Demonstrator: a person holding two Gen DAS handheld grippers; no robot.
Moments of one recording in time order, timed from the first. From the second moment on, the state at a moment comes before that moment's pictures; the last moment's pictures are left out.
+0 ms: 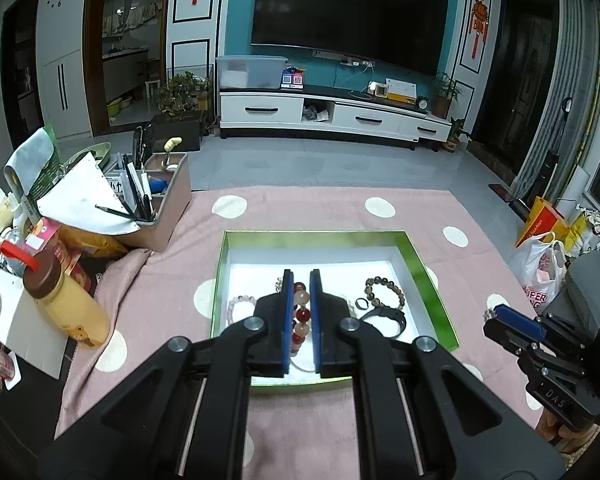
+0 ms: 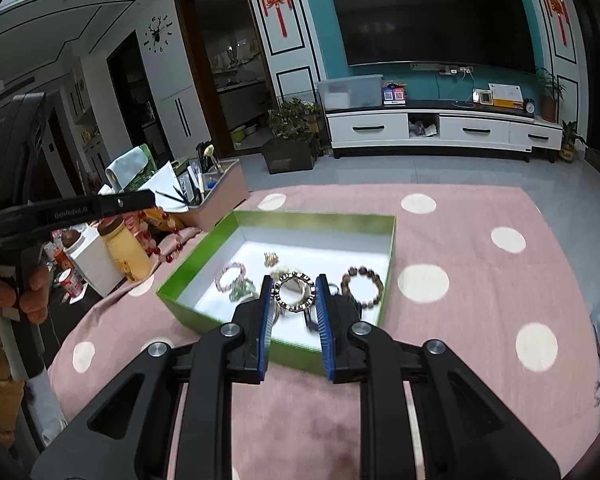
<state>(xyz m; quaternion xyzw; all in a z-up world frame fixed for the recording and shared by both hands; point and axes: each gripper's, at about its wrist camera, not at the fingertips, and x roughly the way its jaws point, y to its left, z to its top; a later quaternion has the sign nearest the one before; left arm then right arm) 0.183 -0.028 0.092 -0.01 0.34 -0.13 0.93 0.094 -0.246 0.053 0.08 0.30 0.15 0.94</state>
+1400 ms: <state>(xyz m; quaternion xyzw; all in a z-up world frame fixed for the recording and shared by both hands) 0.283 -0.045 0.018 -0.01 0.41 -0.12 0.90 0.222 -0.228 0.021 0.10 0.37 0.14 0.91</state>
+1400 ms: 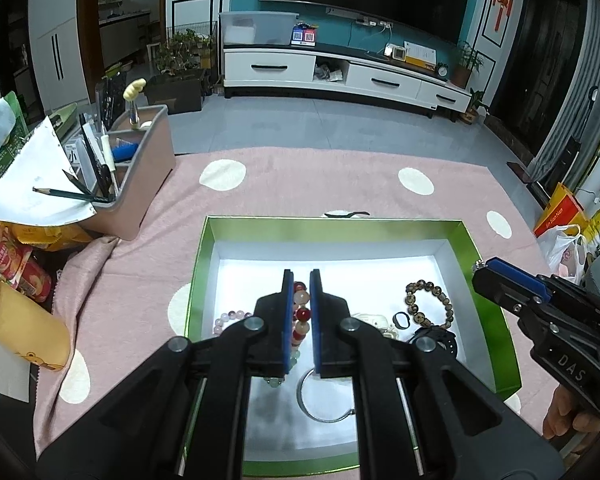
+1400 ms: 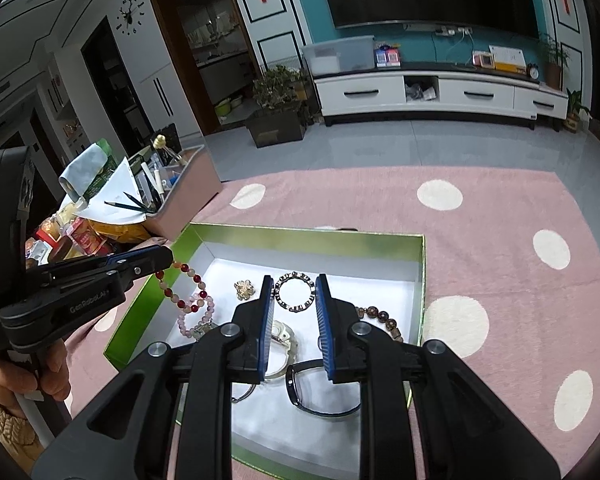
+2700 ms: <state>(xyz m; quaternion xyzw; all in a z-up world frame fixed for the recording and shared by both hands) 0.314 -0.053 -0.026 0.02 0.46 -0.10 0.88 0.270 -0.213 -0.029 0.10 0.46 0.13 0.87</state>
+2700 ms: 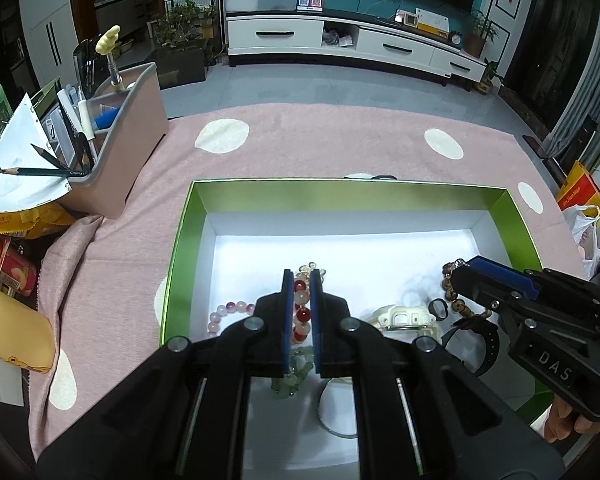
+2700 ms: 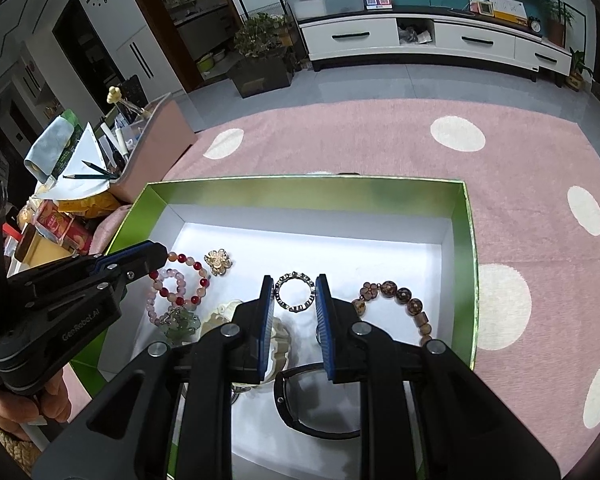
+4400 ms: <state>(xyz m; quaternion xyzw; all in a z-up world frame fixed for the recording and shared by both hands) 0.323 -0.055 -0.042 0.04 0.48 -0.09 0.87 0.279 -0.209 -0.035 0.10 0.47 0.12 0.87</state>
